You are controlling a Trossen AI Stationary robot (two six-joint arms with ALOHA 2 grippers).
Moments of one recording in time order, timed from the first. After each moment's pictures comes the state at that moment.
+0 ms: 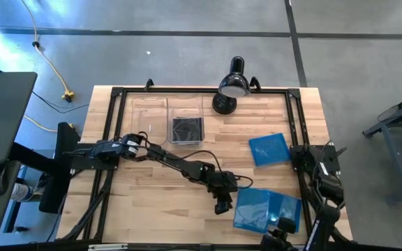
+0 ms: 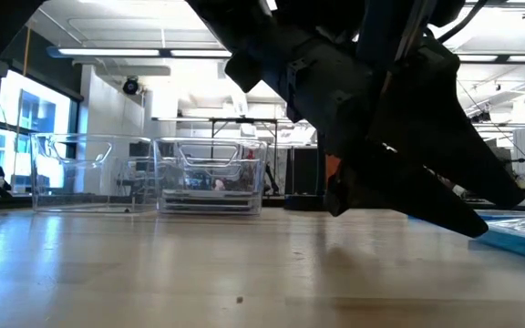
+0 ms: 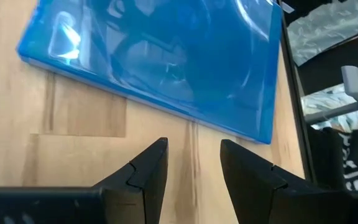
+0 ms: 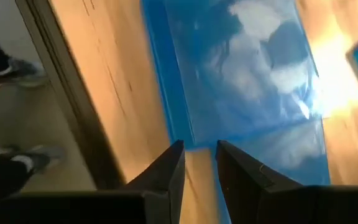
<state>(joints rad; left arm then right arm) -0.26 2.31 1.68 -0.07 0.32 -0.50 1.15 2.31 2.00 -1.57 0.44 1.57</state>
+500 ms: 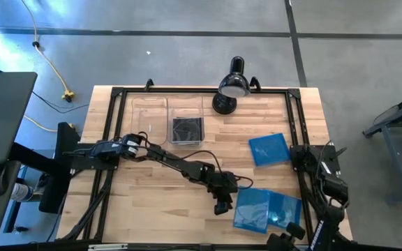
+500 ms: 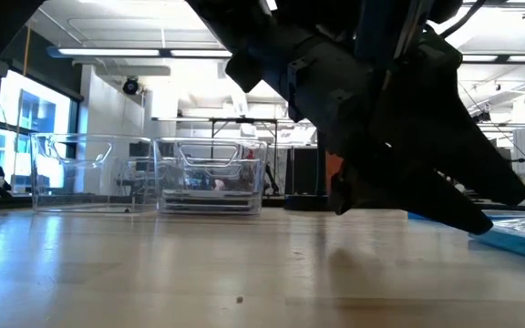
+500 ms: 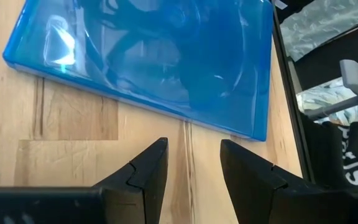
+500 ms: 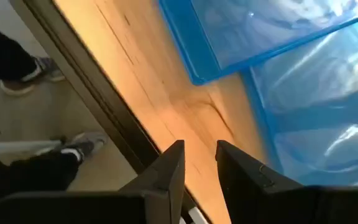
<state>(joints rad) -0.26 2.31 1.68 -0.06 0.33 -0.48 1.19 2.27 1.86 -1.38 0.29 1.82</state>
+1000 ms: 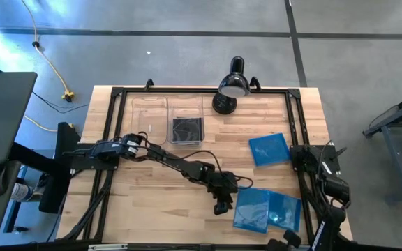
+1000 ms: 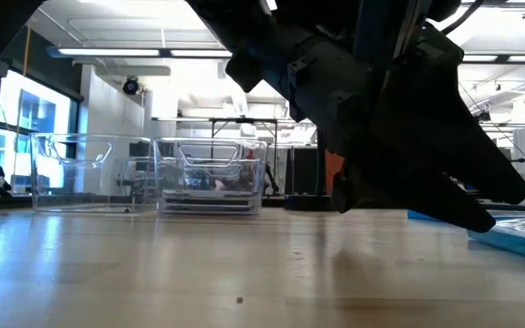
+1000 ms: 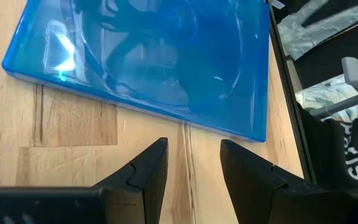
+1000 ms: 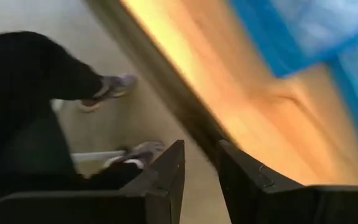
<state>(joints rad) -0.26 2.31 1.68 -0.05 0.33 -0.45 1.21 2.27 1.83 -1.16 0.38 1.92</state>
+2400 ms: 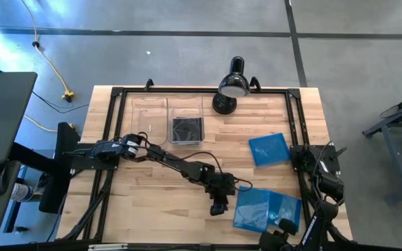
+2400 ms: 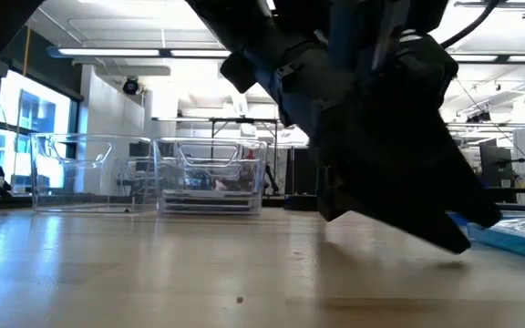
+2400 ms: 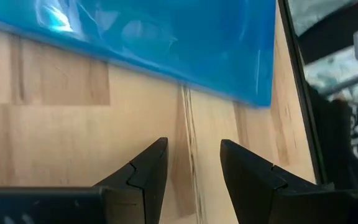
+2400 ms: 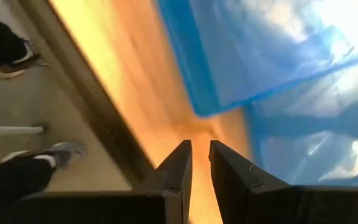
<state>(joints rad) -0.26 2.31 1.68 -0.14 0.37 -0.41 1.13 2.26 1.87 -1.38 0.25 1.66</state>
